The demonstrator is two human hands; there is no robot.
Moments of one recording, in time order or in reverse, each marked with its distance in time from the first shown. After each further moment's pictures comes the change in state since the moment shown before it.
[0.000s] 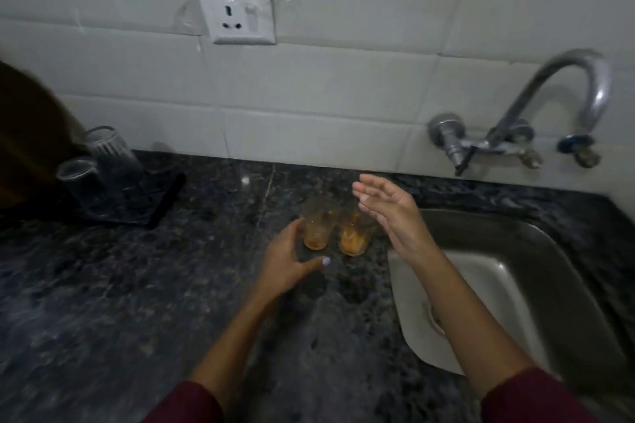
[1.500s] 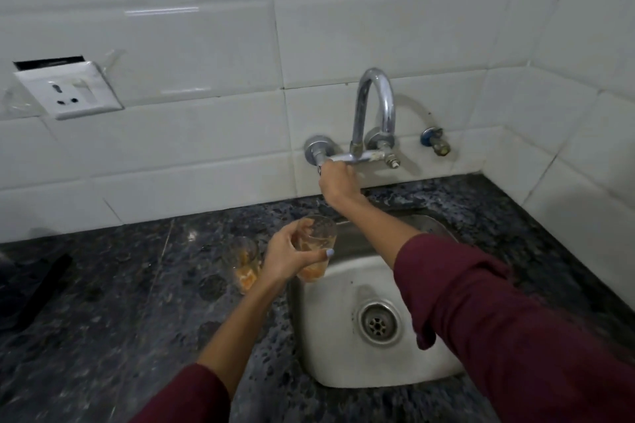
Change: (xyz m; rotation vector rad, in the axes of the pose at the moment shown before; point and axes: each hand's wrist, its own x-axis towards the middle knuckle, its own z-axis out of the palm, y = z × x) left_hand 0.062 0.142 0.143 -0.260 -0.161 0.010; right_hand 0.079 -0.051 -0.149 -1.412 0.428 -0.163
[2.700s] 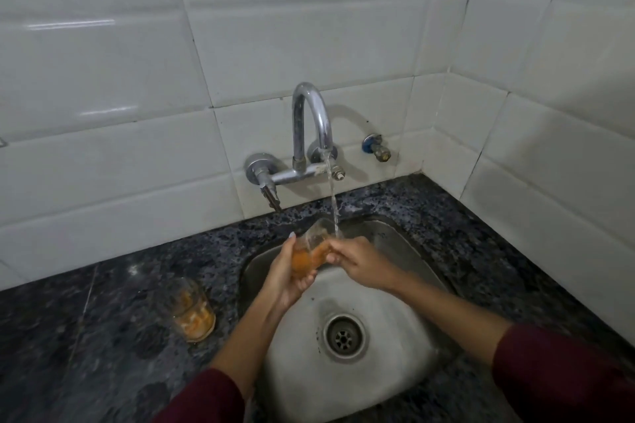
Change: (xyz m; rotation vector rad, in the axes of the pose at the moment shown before) left_hand 0.041 0.002 0.081 -0.828 -0.250 -0.592; right_hand -0.111 0.121 -0.013 0.552 -0.269 -0.237
